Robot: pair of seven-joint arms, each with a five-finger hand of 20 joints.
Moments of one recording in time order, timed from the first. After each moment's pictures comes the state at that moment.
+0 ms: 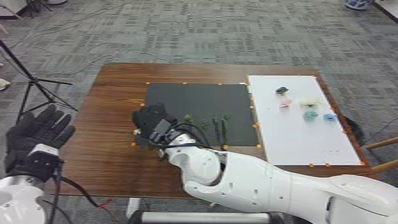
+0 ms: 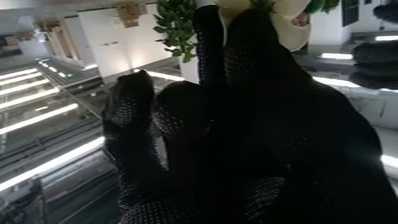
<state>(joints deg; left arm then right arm) 137.6 -43.8 -106.9 -126.1 -0.3 25.7 25.1 -46.0 -75.0 4.4 -83.6 -129.6 23.7 26.0</state>
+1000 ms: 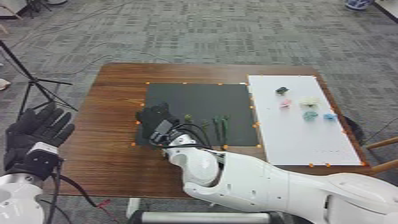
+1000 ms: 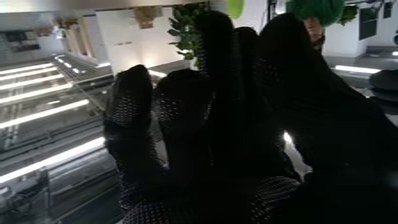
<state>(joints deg) 137.8 -43.1 -107.5 -126.1 0.0 25.6 24.6 -45.5 -75.6 3.2 -82.5 -131.5 22.2 30.6</state>
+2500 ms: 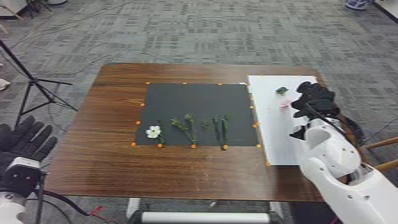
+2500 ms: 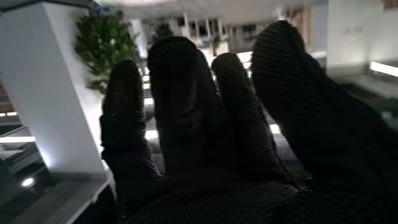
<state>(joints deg) 146.3 -48.8 -114.0 -129.0 -0.6 25.7 25.9 -89.3 -49.5 70.6 -106.8 -137.1 4.3 38.3</state>
